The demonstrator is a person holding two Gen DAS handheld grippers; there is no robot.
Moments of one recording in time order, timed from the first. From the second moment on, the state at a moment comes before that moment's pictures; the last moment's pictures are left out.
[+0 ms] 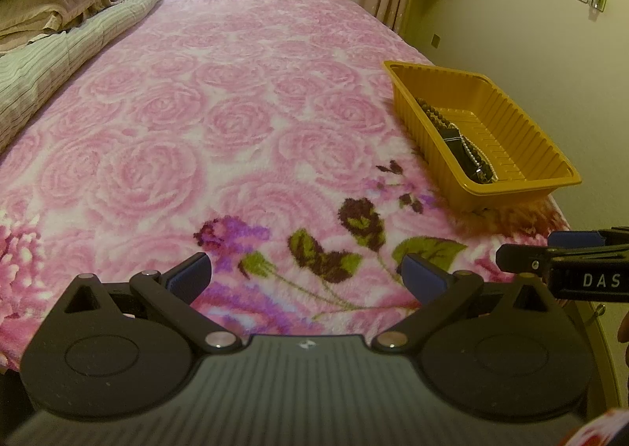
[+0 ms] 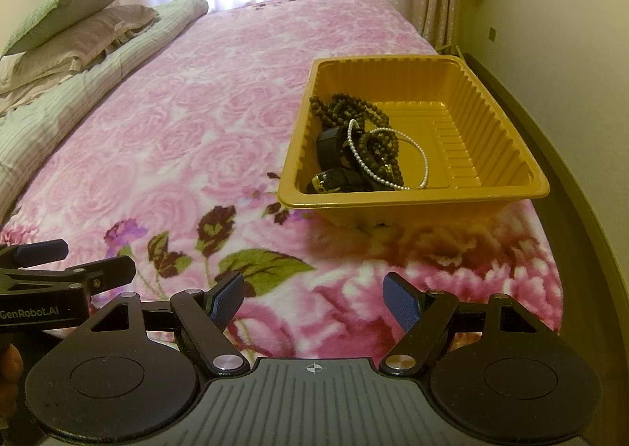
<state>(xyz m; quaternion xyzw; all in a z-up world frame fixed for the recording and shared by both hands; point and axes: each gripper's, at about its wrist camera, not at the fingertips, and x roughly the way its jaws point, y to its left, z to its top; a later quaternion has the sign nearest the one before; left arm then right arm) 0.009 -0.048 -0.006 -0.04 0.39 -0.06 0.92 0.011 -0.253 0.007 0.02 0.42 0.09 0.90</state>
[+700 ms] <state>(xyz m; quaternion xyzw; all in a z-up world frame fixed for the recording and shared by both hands) 0.008 -0.050 -0.007 -0.04 0.39 -0.06 0.92 0.011 -0.253 0.007 0.02 0.42 0.09 0.90</state>
